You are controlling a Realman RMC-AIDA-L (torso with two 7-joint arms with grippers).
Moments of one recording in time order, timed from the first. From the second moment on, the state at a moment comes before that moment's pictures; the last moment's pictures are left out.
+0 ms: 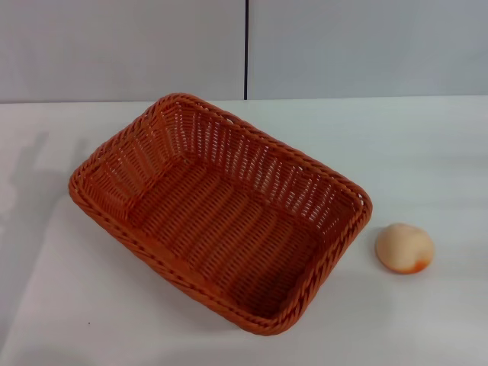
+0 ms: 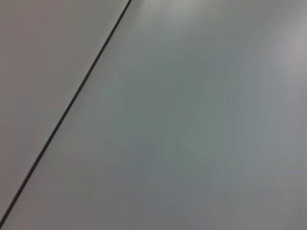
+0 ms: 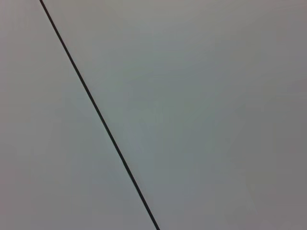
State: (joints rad) left arm -0.31 -2.07 -0.04 -0.11 1.50 1.87 -0.57; right arm 0.34 2.03 -0.20 -0.22 -1.11 -1.40 0.95
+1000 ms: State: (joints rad) left arm -0.34 -2.06 0.01 0.05 1.50 1.86 -0.74; right arm 0.34 2.03 -0.20 -0.22 -1.12 -1.39 0.94
